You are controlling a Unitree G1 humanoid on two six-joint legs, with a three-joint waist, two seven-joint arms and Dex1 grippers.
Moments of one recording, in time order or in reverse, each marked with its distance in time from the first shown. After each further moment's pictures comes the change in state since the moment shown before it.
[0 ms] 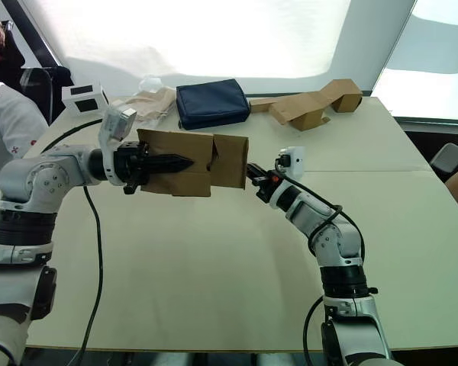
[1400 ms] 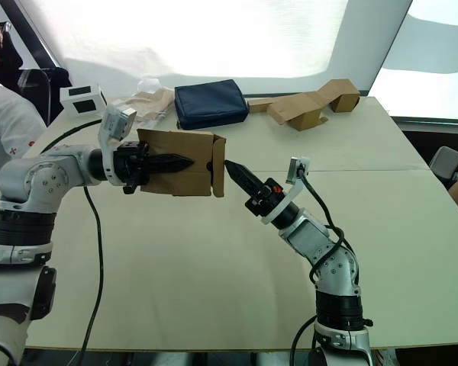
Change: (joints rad) left arm 0.000 0.000 0.001 0.000 -0.021 0.017 0.009; right arm 0.137 0.136 -0.087 -0.127 0.347 0.069 -0.010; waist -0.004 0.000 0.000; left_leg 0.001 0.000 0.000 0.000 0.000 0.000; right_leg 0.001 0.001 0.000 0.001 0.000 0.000
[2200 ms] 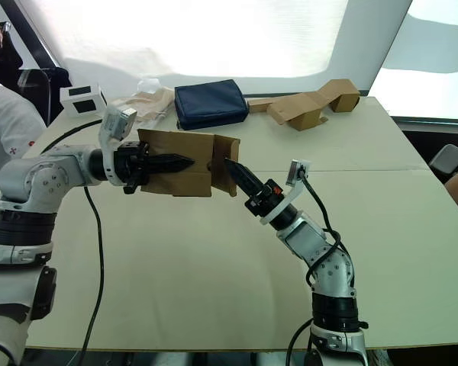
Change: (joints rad) left arm 0.000 -0.003 0.001 0.000 -0.001 0.000 0.004; right arm 0.011 0.030 -0.007 0.024 0.034 -0.014 -0.014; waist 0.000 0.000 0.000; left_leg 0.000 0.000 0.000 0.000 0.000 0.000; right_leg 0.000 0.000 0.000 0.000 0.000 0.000
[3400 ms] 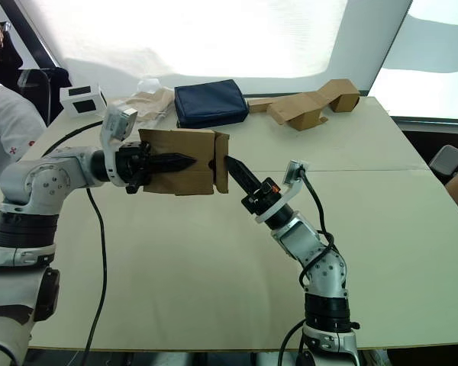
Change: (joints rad) left arm 0.012 -0.023 0.020 -0.019 -0.021 0.015 0.036; right arm 0.000 0.052 0.011 0.014 0.036 -0.011 -0.023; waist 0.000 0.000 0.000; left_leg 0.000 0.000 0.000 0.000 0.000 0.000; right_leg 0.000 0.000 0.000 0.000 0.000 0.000
